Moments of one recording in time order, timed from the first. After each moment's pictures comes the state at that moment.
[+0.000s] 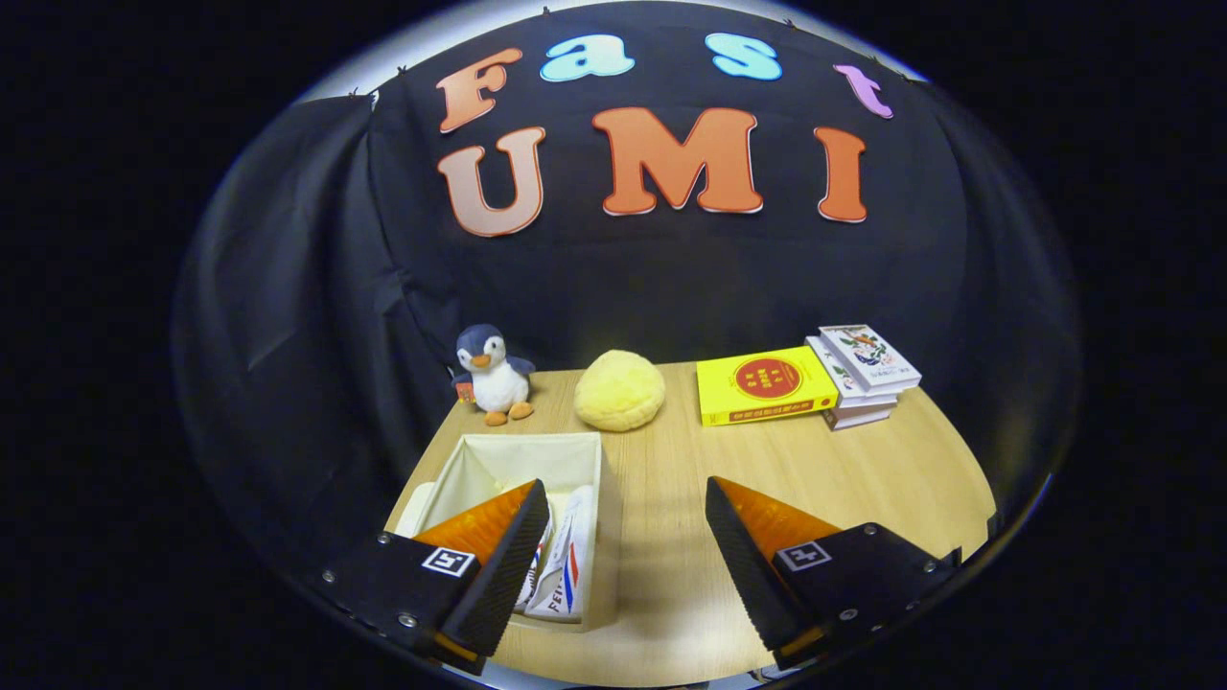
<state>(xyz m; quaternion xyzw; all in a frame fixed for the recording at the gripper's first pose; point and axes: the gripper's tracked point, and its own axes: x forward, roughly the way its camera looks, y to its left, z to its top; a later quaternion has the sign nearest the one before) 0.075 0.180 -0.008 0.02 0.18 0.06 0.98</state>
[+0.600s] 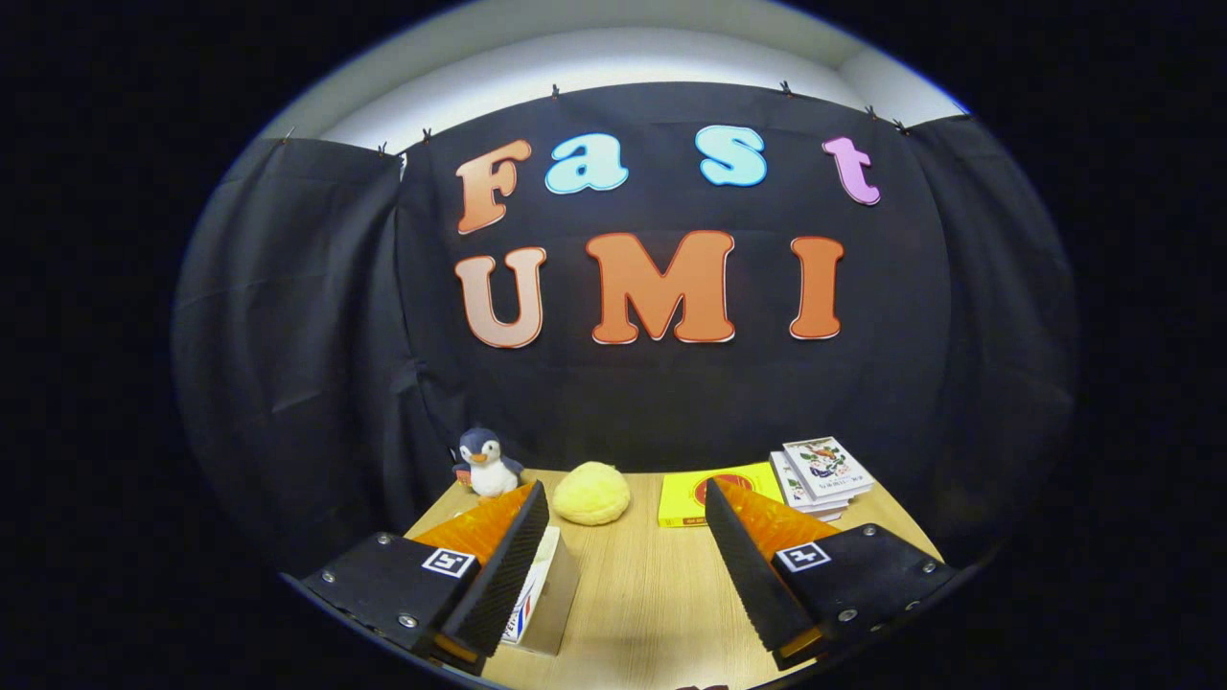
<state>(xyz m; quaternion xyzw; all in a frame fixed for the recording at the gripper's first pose) 0.047 0.102 0.114 0.01 0.02 0.08 1.00</state>
